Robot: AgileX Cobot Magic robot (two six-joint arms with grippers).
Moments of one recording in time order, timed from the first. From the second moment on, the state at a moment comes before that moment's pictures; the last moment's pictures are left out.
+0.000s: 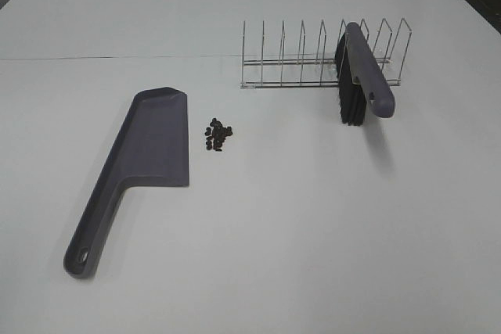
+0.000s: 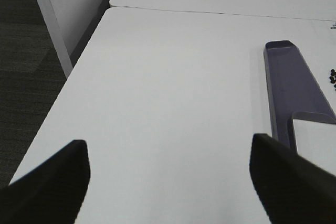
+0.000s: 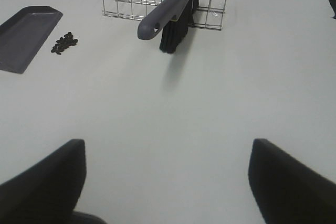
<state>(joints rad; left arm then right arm) 0.00 0.00 -0.51 0.14 1.06 -0.18 -0.01 0.00 -0.51 0.18 1.08 -0.18</state>
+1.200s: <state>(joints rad) 0.00 0.00 -0.51 0.14 1.06 -0.18 -0.01 0.00 -0.51 0.18 1.08 -0.18</state>
